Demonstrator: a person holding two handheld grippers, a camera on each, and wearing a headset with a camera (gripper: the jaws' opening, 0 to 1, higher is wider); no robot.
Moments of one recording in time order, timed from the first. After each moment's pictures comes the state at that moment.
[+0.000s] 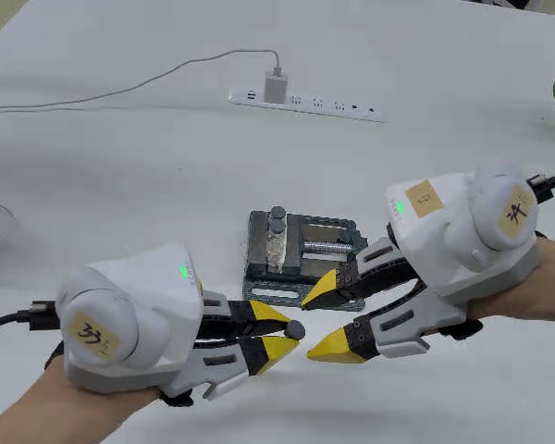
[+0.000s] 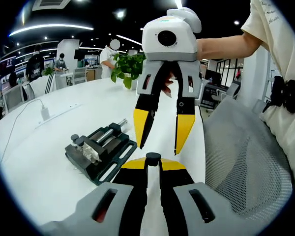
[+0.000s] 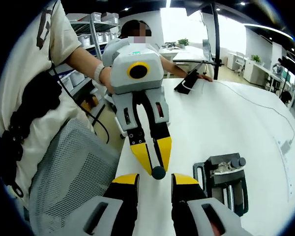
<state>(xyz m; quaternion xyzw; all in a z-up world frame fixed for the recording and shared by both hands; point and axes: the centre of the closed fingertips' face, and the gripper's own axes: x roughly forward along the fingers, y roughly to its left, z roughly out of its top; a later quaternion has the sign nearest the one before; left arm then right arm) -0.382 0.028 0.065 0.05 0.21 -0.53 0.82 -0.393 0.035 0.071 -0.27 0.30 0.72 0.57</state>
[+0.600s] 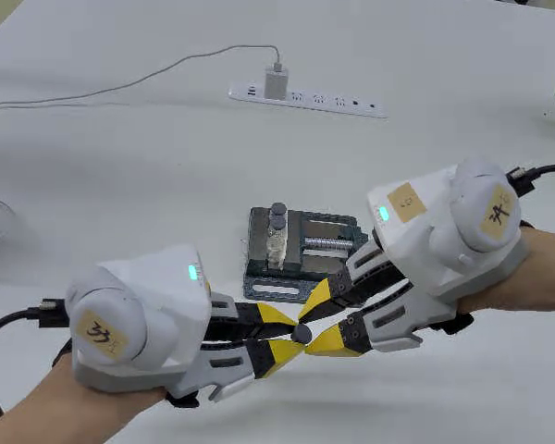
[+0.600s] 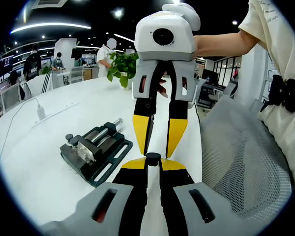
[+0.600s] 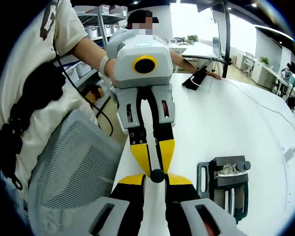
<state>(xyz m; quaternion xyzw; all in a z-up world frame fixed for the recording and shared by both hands) -0.388 0.022 0.063 0.05 0.21 -0.54 0.82 -0.399 0.033 0.064 -0.30 0.31 0.73 0.54</state>
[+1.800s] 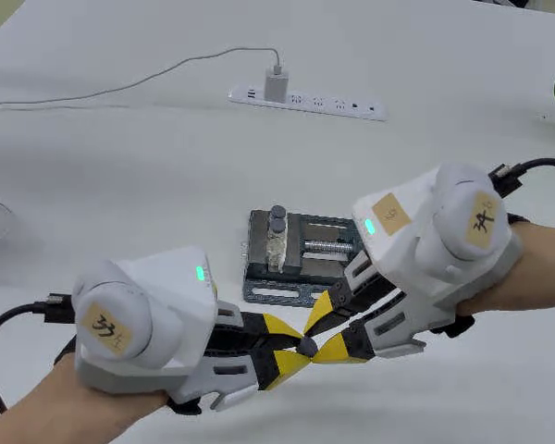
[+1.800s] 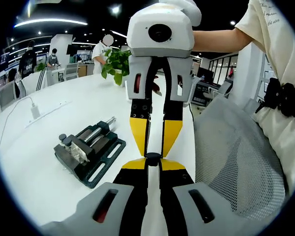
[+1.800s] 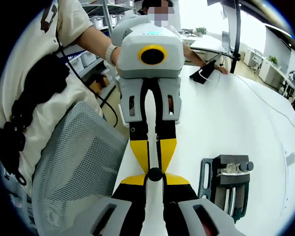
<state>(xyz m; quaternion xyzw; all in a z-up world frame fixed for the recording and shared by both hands) -0.398 0.016 0.066 0.05 0.23 -0.56 0.80 -0.404 0.028 0.064 -0.32 0.33 0.73 0.50</state>
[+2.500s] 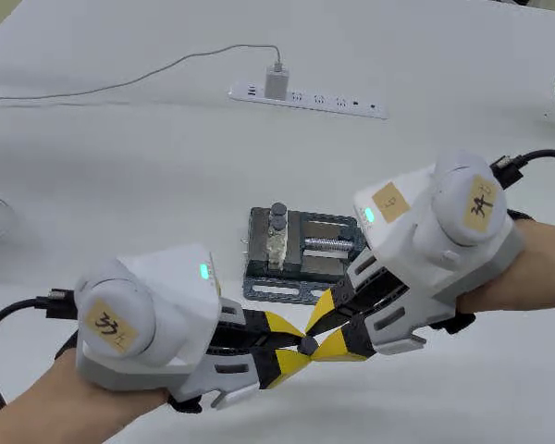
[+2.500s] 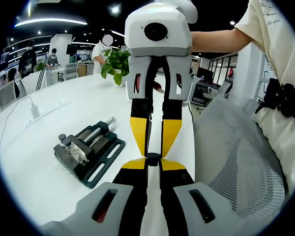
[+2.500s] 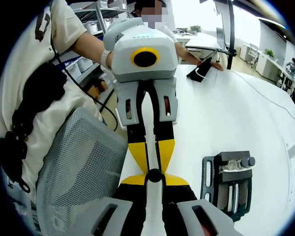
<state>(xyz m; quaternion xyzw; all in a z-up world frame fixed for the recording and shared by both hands) -0.397 0.016 0.066 0.05 0.23 -0.56 0.80 -0.405 0.028 0.065 -0.31 0.35 0.72 0.51</state>
